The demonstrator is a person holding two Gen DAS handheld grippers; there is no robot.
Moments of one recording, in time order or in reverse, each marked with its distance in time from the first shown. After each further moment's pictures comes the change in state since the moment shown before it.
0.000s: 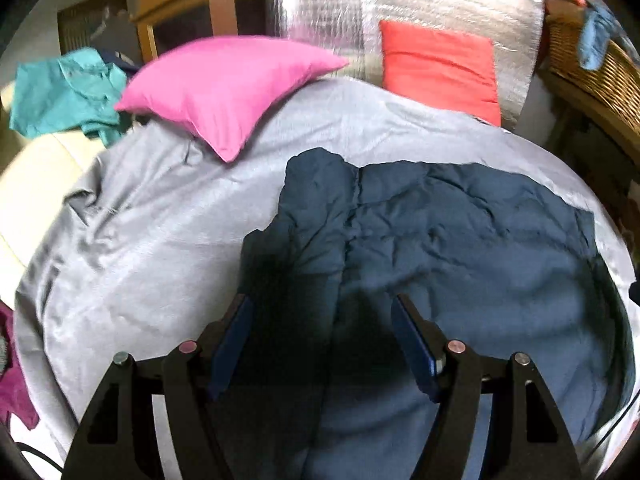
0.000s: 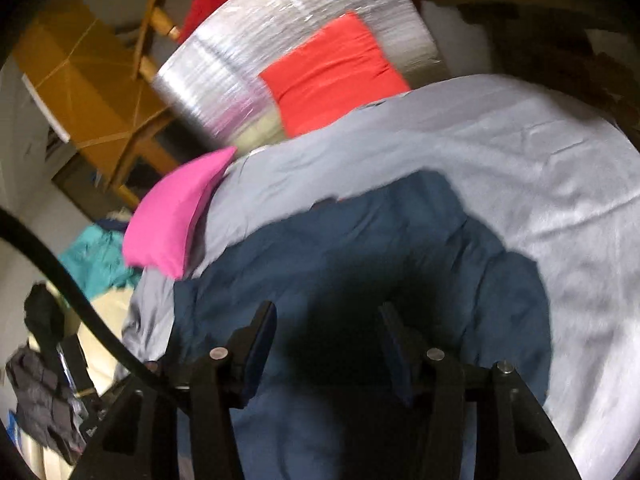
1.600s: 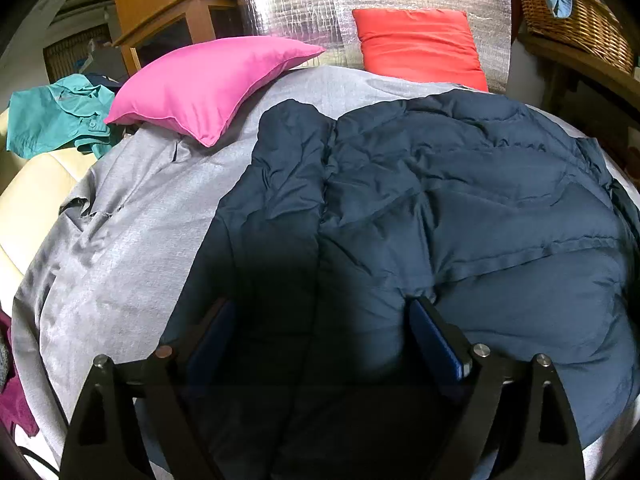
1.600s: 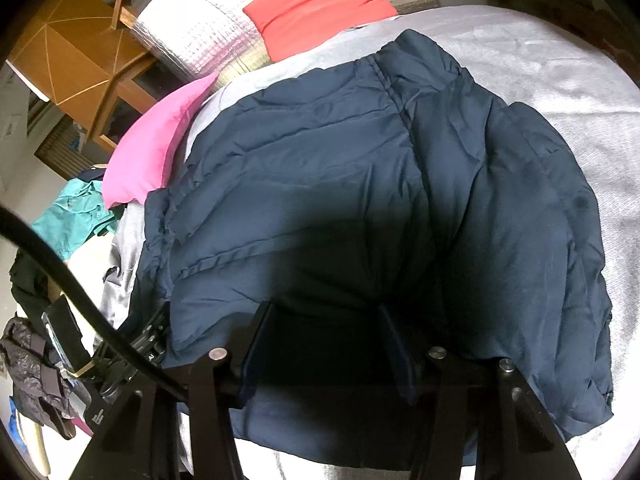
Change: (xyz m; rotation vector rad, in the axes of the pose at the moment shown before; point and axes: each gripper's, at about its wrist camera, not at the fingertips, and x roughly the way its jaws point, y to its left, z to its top) left arm 0.031 -0.026 -0.043 0.102 -0.017 0.040; right arm 0.042 -0.016 -0.051 0.038 0.191 -0.031
